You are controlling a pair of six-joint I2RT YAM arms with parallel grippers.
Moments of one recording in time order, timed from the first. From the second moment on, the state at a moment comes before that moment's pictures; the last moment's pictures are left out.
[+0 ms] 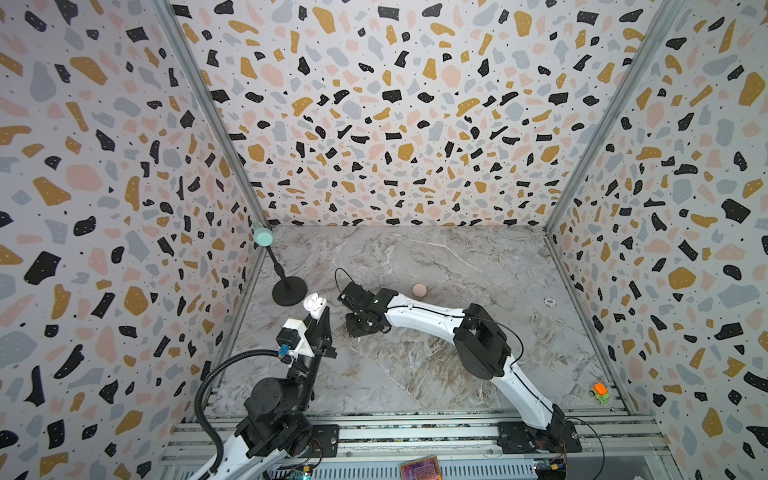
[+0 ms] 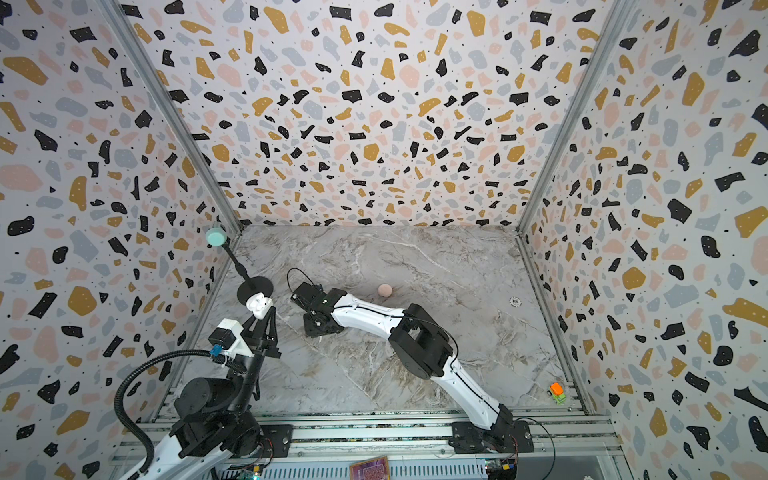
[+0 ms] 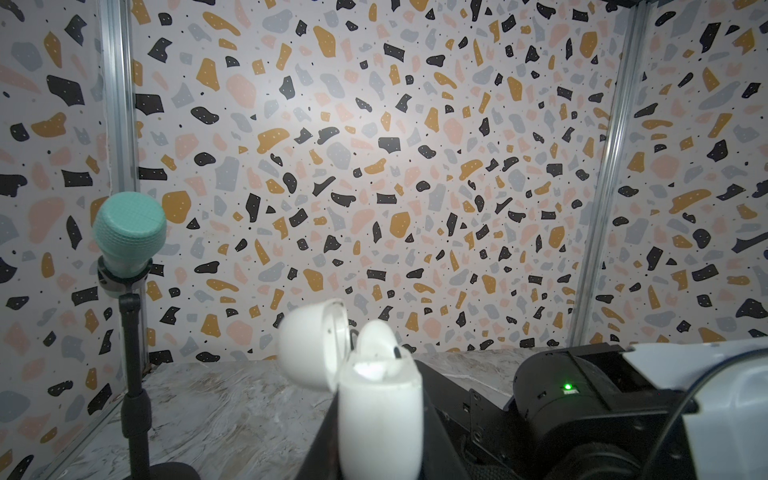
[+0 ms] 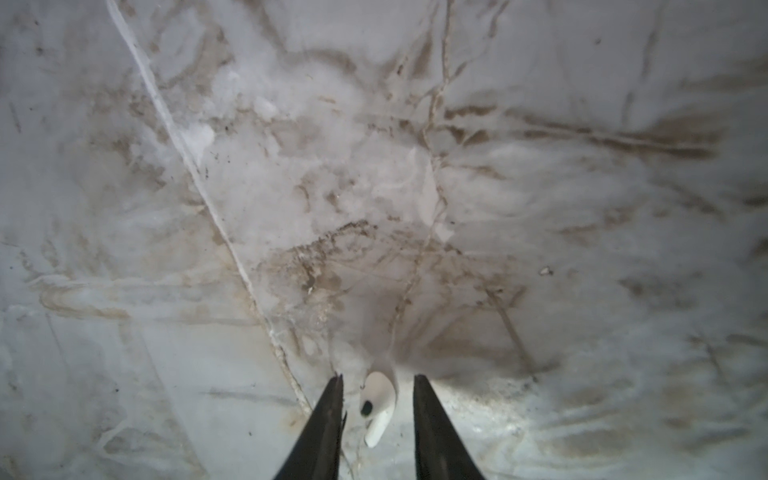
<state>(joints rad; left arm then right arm) -0.79 0.10 0.19 0.27 -0.53 0.07 1.07 2.37 2.01 -0.76 0.00 0.70</state>
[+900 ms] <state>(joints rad) -0.79 0.10 0.19 0.27 -0.52 0.07 1.09 2.32 1.90 -0.76 0.03 0.70</state>
